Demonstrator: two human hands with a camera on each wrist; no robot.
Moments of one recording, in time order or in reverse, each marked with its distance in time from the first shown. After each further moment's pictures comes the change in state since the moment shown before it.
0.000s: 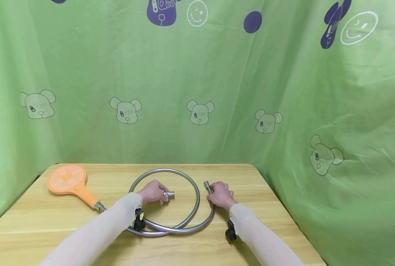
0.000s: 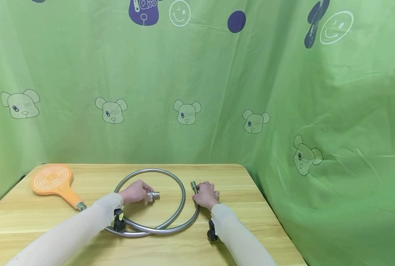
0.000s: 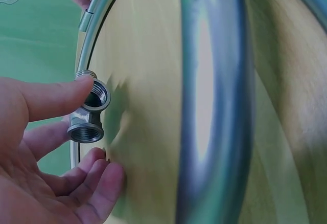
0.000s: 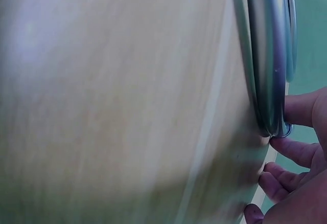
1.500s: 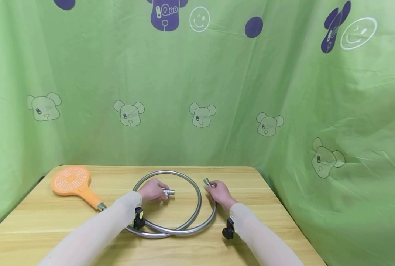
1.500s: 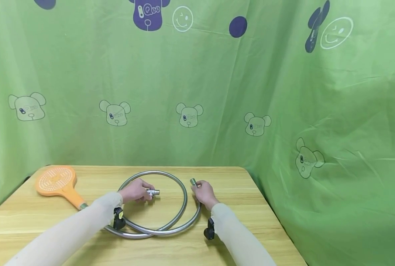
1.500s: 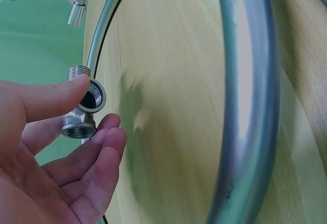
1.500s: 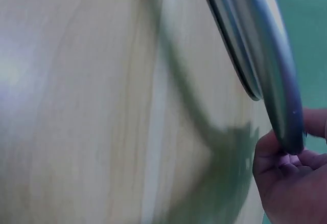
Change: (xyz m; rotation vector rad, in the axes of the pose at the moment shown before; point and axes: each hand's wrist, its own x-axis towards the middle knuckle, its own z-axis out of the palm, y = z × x) left_hand -0.001 0.002 -0.015 -0.034 0.011 0.011; right_hand 0.011 -0.014 0.003 0.595 -0.012 0.101
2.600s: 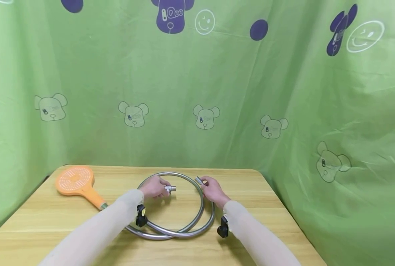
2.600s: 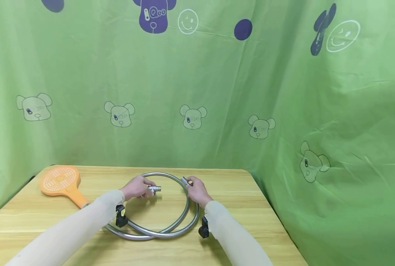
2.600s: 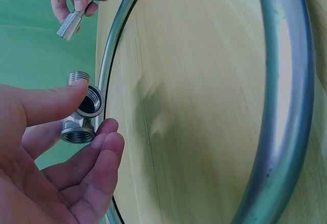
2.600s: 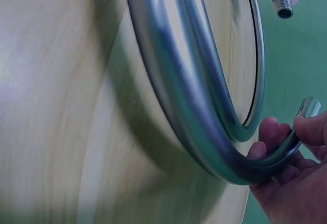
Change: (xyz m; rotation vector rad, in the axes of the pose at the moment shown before) left_hand 0.002 0.008 -0.015 -0.016 0.031 -0.044; right_hand 0.001 -0.032 0.024 -0.056 -0.076 -0.135
